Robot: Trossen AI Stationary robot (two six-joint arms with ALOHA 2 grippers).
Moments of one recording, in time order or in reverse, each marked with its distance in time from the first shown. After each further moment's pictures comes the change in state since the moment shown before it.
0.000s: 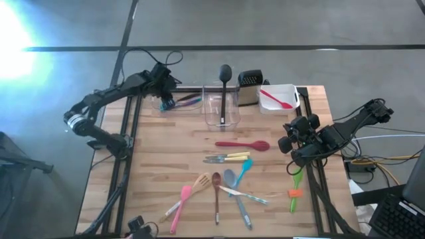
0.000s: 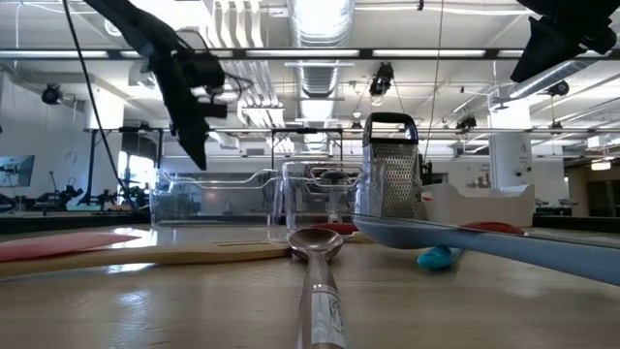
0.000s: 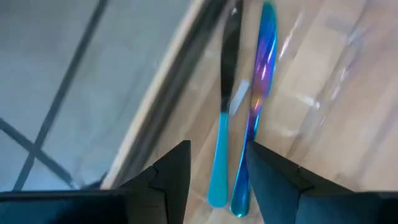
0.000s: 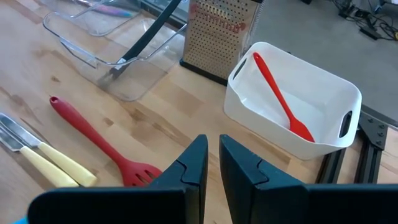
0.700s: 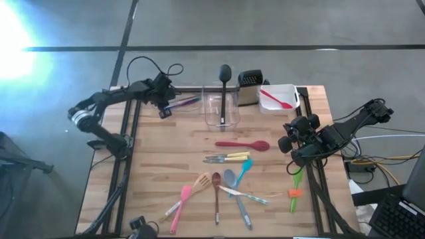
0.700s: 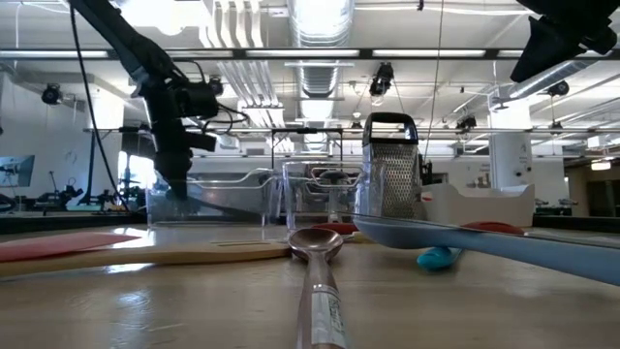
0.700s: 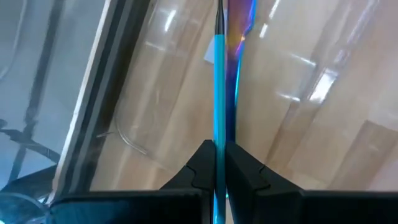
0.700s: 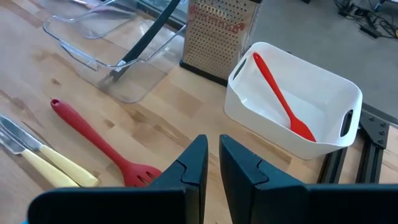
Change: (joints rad) left arm 0.030 0.080 -0.154 0.077 -0.016 0.102; right arm 0.000 0.000 0.000 0.001 0.003 0.014
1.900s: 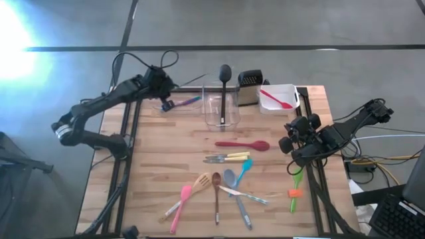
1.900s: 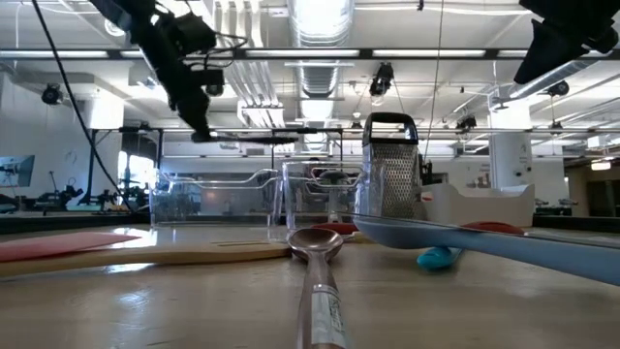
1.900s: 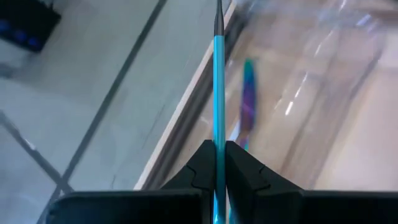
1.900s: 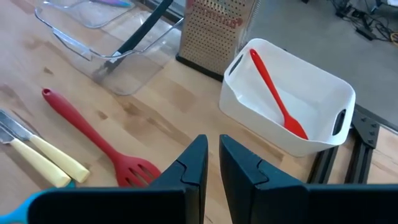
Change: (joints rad) left arm -0.121 -0.257 0.095 -0.009 -0.050 -0.121; right arm 0.002 0.000 0.000 -0.027 -0.018 -0.016
